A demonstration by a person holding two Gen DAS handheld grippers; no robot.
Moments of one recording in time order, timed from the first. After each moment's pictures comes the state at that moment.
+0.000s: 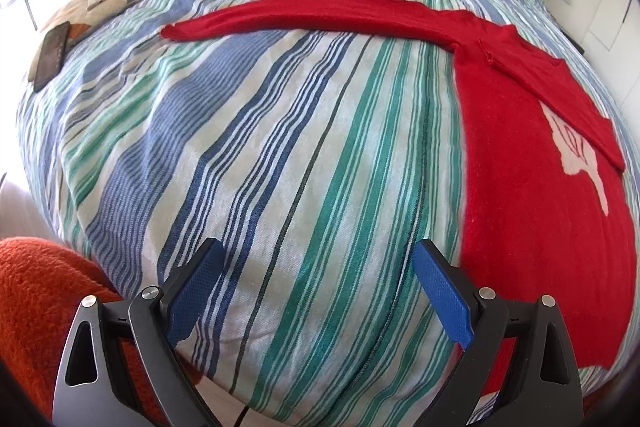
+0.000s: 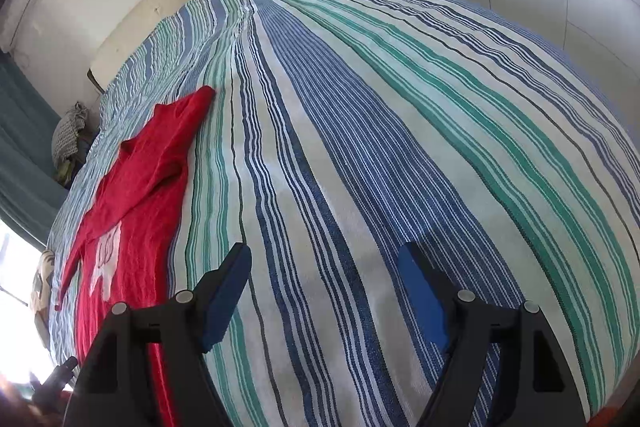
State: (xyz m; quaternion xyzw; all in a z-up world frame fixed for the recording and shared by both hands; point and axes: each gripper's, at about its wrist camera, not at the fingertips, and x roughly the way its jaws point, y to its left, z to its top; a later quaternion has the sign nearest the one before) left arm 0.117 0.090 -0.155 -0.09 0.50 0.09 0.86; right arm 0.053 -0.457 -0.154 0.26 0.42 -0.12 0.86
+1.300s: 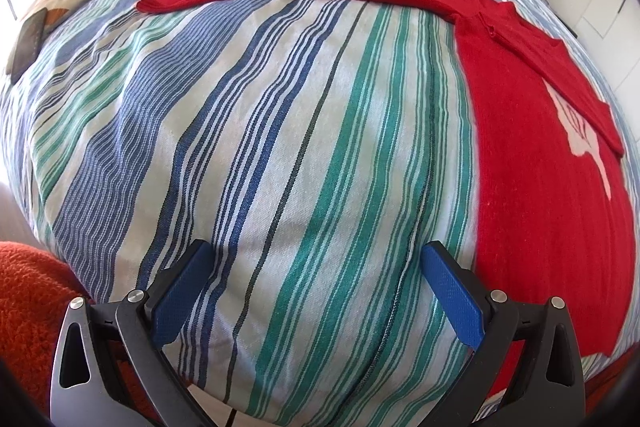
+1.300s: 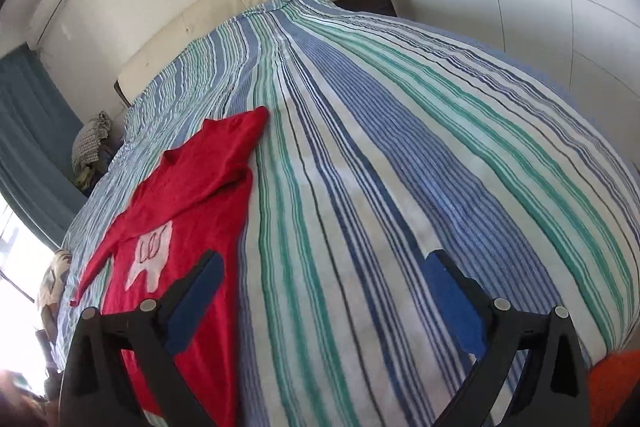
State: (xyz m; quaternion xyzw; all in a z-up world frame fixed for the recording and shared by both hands) left arm 0.119 0.090 -0.170 -0.09 0.53 0.06 0.84; right arm 0.010 -0.403 -0.112 0.26 0.36 -0.10 0.89
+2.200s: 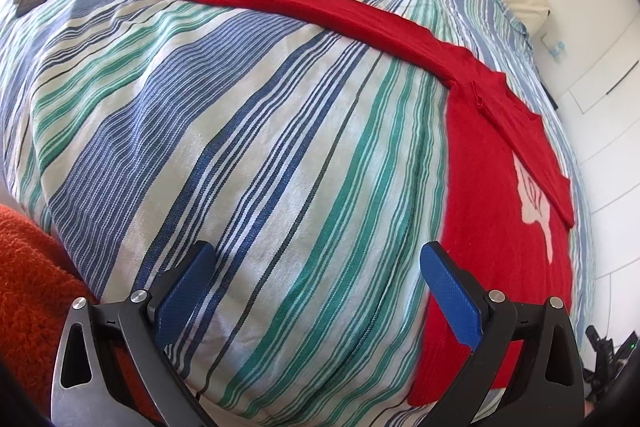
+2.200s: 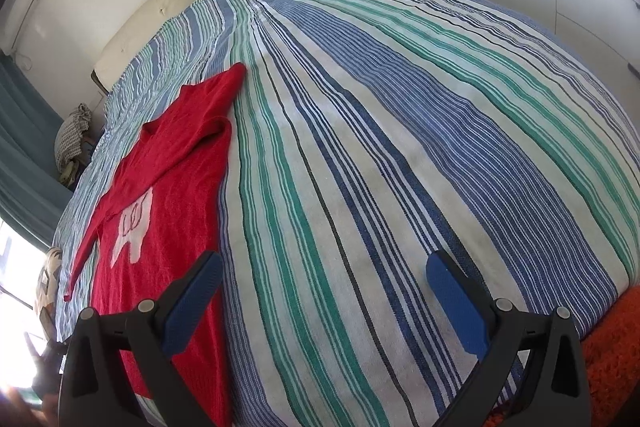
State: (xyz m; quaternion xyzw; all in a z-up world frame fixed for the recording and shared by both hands) left arm 0.109 0.125 -0.151 -0.23 0.49 0.04 0.84; right arm 0.006 -0.392 -0.140 0.27 0.41 -0.12 0.86
